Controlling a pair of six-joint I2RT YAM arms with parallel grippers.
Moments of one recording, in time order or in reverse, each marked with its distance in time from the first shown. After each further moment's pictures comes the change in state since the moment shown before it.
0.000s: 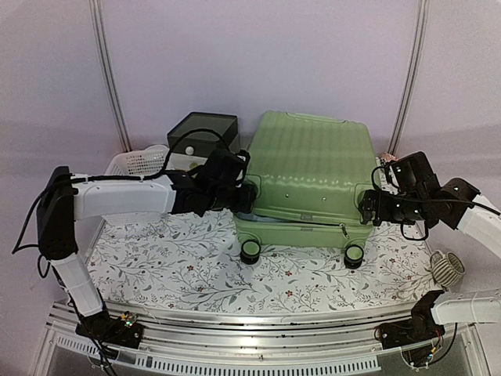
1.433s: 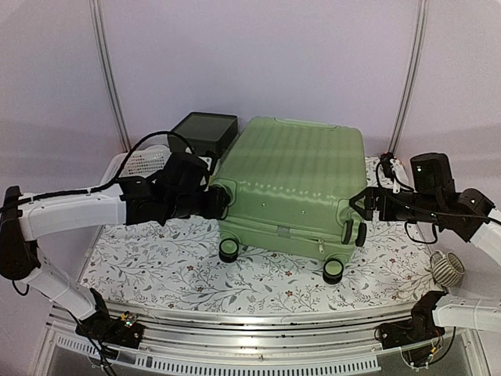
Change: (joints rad) left arm 0.002 -0.331 -0.227 -0.095 -0.028 -0.072; right arm 0.004 -0.132 -0.048 0.151 -0.281 -0.114
